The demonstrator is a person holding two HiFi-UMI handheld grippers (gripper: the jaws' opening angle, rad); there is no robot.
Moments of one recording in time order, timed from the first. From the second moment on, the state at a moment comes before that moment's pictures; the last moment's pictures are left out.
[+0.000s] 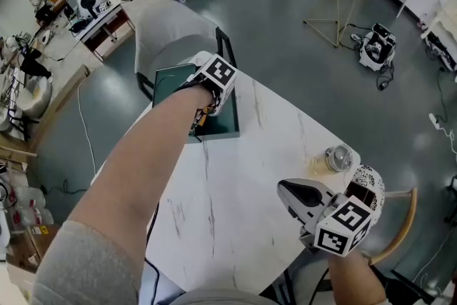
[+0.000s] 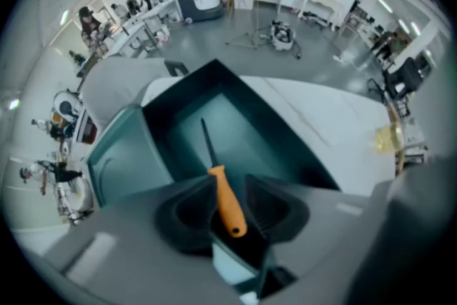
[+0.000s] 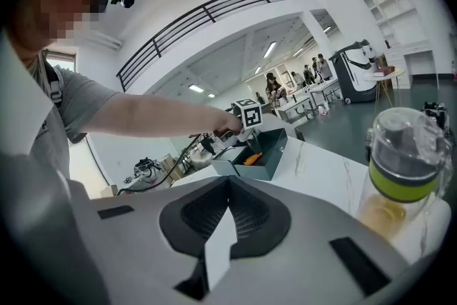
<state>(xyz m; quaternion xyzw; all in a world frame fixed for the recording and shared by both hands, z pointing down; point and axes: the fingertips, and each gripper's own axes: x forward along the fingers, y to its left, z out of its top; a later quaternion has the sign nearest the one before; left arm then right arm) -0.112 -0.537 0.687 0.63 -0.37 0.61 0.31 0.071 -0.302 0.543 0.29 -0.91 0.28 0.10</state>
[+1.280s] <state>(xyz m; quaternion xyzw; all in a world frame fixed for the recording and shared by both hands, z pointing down) -0.101 -0.533 0.700 0.61 -0.34 0.66 0.27 0.088 -0.301 0.548 0.29 -0.90 0.29 0.10</state>
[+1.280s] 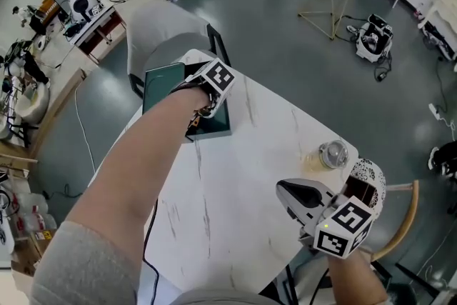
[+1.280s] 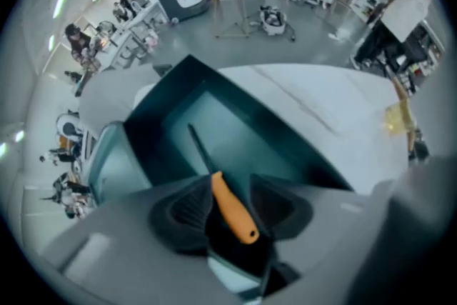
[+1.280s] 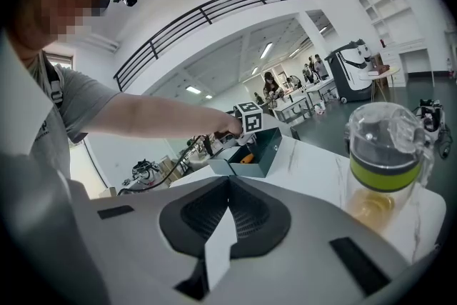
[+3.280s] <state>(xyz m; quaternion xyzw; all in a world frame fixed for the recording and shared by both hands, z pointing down) -0.067 -0.504 0.551 0.76 -0.42 0.31 0.39 0.083 -0.293 0.499 0.27 -0.92 0.25 0.11</state>
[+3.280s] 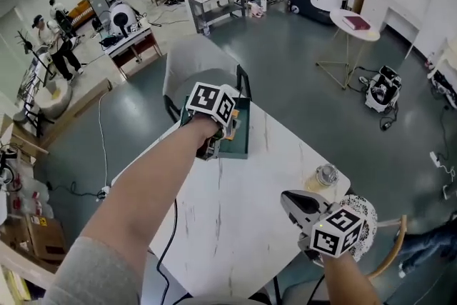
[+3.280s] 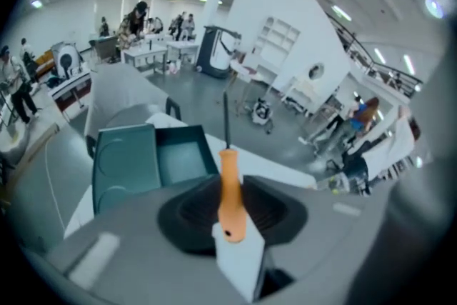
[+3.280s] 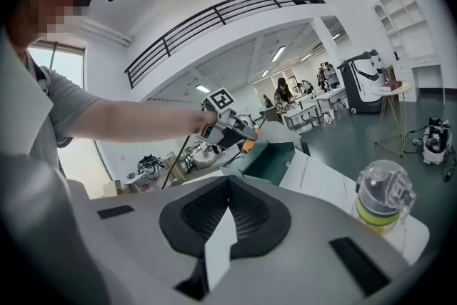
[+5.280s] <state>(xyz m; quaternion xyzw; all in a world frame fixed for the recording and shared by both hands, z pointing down) -0.259 -0.074 0.303 0.89 -0.43 0.03 0.16 -0.012 -0.102 0.330 0.34 -0.93 0.16 0.04</state>
